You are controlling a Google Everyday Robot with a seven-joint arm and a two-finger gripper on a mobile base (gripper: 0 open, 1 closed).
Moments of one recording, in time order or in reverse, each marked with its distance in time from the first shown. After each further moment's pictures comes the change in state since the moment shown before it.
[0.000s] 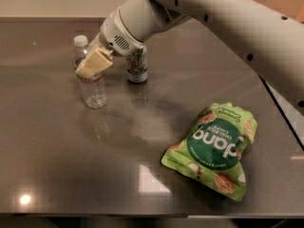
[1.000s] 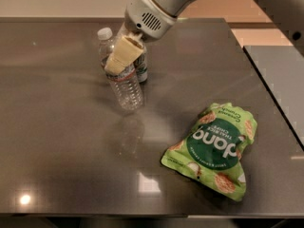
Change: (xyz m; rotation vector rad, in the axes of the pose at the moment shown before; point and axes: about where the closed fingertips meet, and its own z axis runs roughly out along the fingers) arm 0.021 0.028 -0.084 -0.011 0.216 0.019
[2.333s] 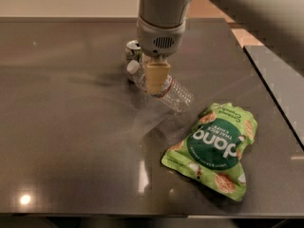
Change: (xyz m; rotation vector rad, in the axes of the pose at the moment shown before) arm 0.090 0.005 -0.009 0.034 0.547 -0.207
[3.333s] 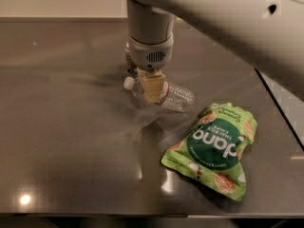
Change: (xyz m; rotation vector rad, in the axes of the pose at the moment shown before) arm -0.003 0.003 0.034 -0.044 0.081 -0.135
